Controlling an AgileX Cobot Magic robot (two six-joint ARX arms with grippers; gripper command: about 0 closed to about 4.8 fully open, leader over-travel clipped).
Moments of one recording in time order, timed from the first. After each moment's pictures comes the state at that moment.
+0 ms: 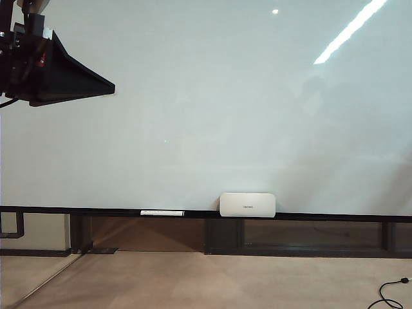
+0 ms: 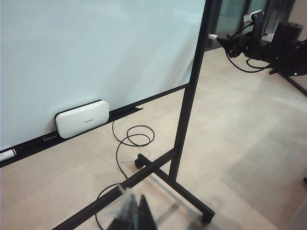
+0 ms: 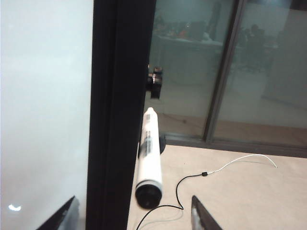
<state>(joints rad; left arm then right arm) -0.29 1.09 0.32 0.68 0.60 0.03 -0.58 2.35 1.40 1.10 -0.49 -0.07</state>
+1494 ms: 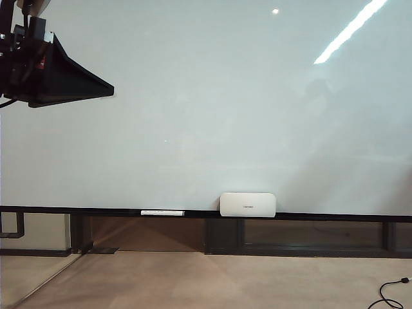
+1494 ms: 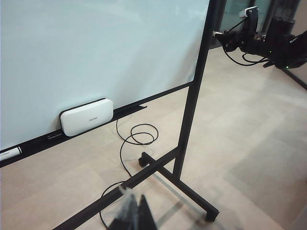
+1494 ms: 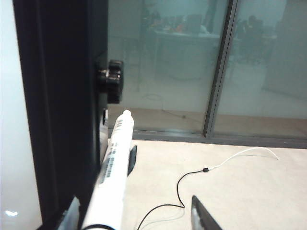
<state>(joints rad) -0.29 1.09 0.32 0.68 0.58 0.04 -0.58 2.48 1.66 0.95 -0.47 -0.04</state>
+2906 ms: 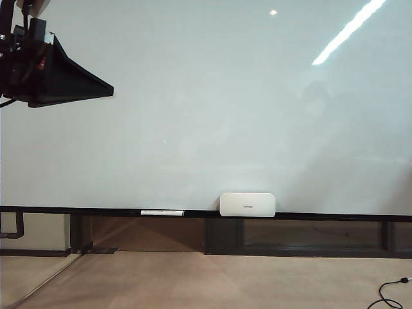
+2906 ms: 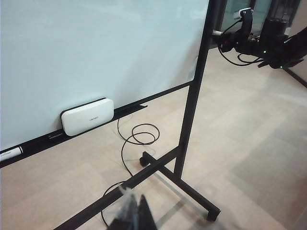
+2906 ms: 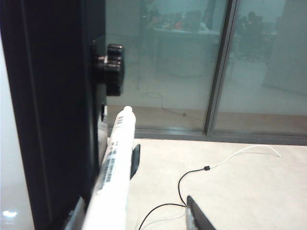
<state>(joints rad) -0.29 1.09 0.32 0.68 0.58 0.05 -0.55 2.54 1.75 0.91 -0.45 -0.03</state>
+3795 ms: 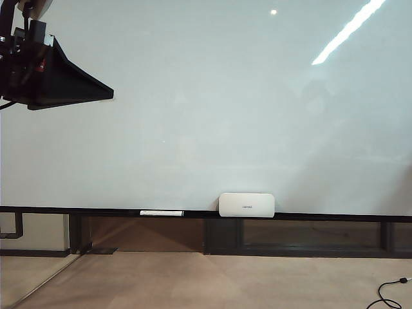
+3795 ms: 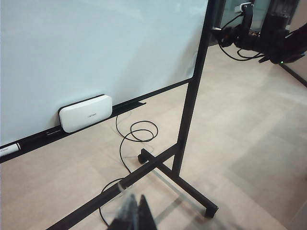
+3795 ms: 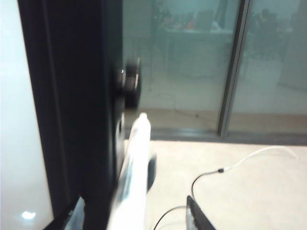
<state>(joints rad) -0.29 1.09 0.32 0.66 0.58 0.05 -0.56 2.52 1.75 0.90 -0.49 0.00</state>
